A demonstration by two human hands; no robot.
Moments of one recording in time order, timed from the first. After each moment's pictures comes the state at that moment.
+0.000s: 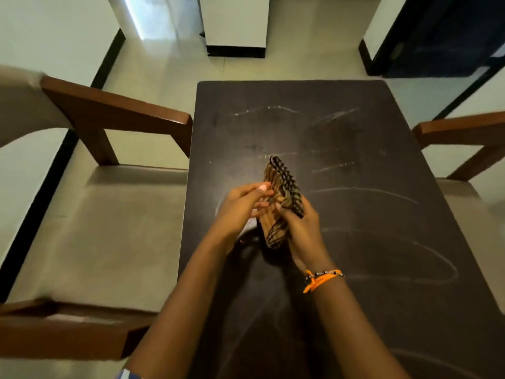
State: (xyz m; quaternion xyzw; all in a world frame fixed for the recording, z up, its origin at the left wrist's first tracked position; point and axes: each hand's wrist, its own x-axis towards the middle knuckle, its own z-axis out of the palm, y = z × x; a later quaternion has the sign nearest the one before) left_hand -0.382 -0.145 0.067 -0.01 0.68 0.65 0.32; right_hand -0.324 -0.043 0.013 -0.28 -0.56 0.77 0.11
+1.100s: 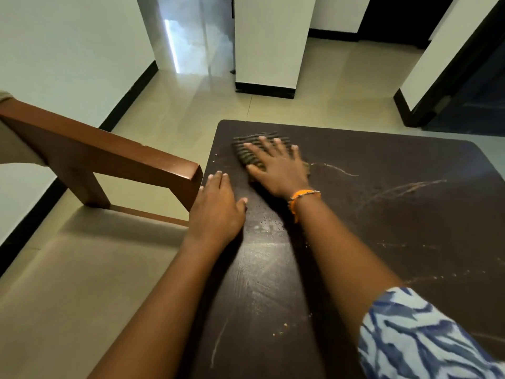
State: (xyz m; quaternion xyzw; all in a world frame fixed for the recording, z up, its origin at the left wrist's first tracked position) left_hand -0.608 -0.142 -0.041 0.09 0.98 0.19 0.06; right_hand -0.670 0.011 -0.063 0.02 -0.99 0.12 -0.04
